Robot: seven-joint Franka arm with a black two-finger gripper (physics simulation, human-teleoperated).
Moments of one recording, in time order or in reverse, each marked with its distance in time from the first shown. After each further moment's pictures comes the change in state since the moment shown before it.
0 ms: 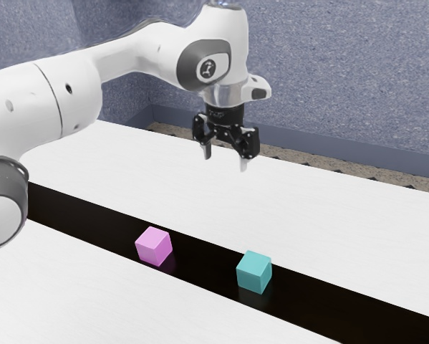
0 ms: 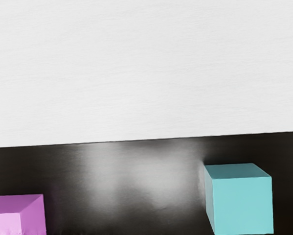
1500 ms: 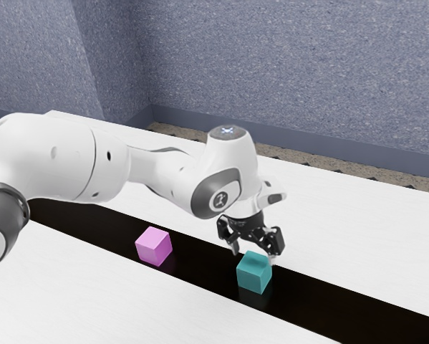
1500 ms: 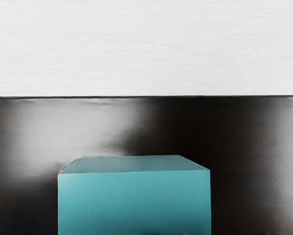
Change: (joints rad) arm -0.306 -0.055 0.197 -0.665 -0.242 0.730 -0.050
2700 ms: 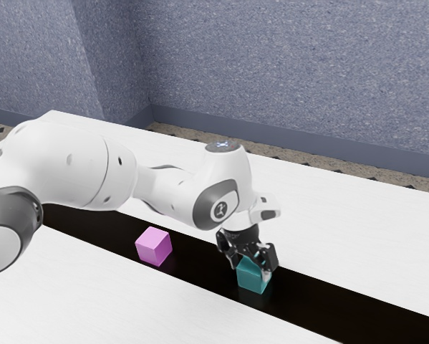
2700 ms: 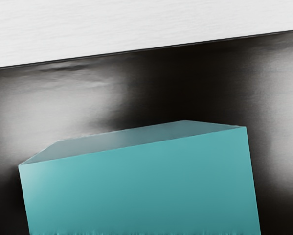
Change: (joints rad) arm 0.017 0.048 -0.003 -0.018 -0.118 0.005 0.231
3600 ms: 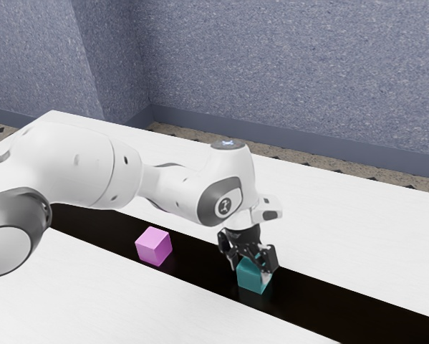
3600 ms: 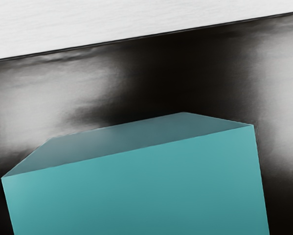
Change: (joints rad) arm 0.009 0.034 0.000 0.051 -0.008 -0.072 0.038
